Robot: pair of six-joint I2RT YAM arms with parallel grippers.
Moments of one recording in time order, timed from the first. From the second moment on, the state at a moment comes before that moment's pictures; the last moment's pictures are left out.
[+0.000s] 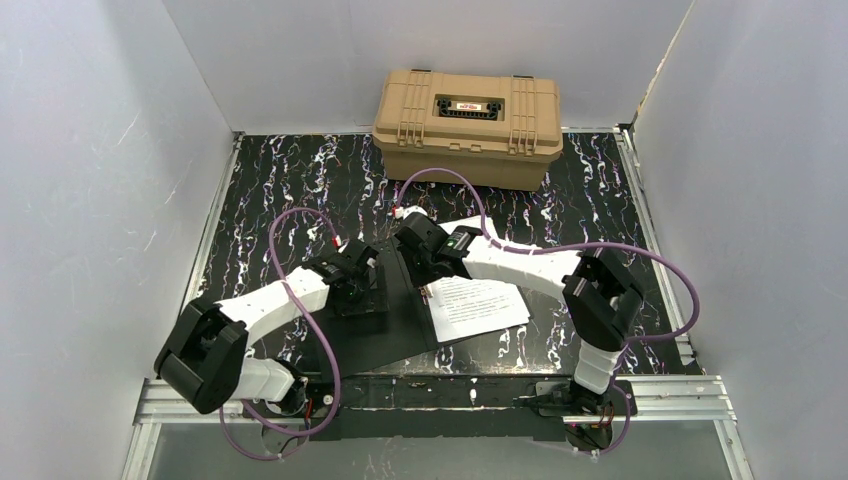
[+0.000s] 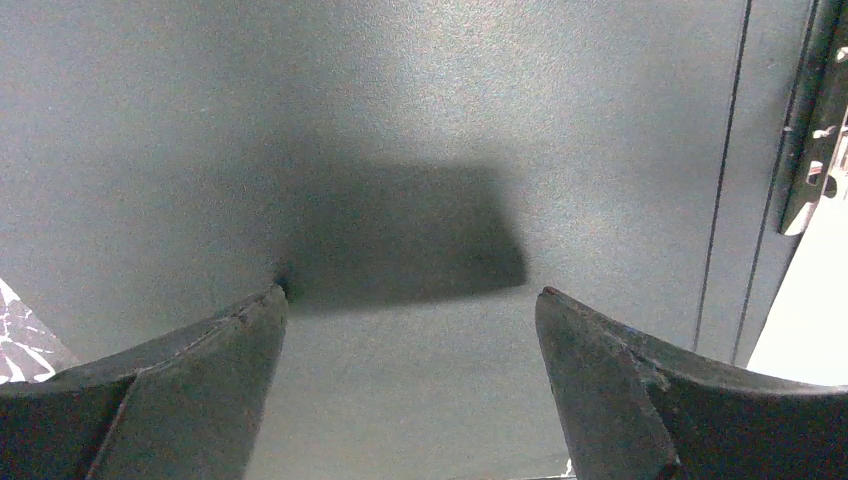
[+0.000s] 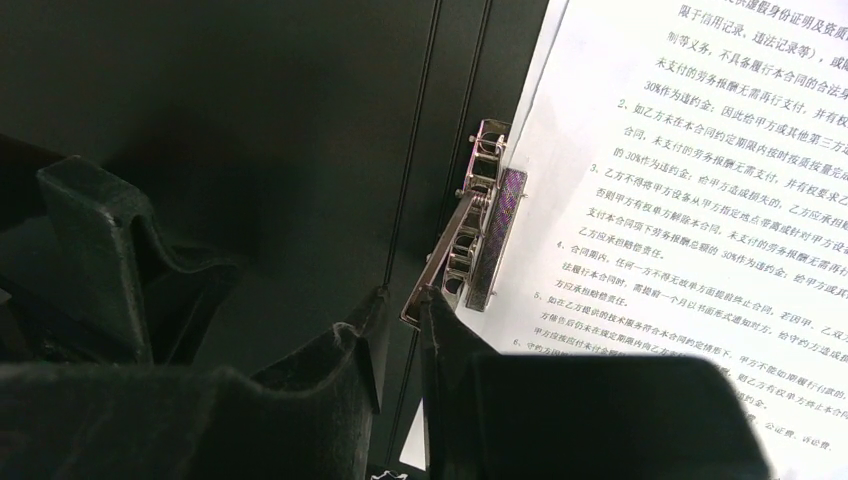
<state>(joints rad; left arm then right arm) -0.61 1.31 0.68 -0.59 -0.12 -0.67 1.02 1.78 1.31 -0.51 0.13 0.48</state>
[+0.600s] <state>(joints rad) -0.64 1.40 0.72 -0.61 -0.20 -0.71 1.04 1.79 1.31 -0.53 0.16 0.46</state>
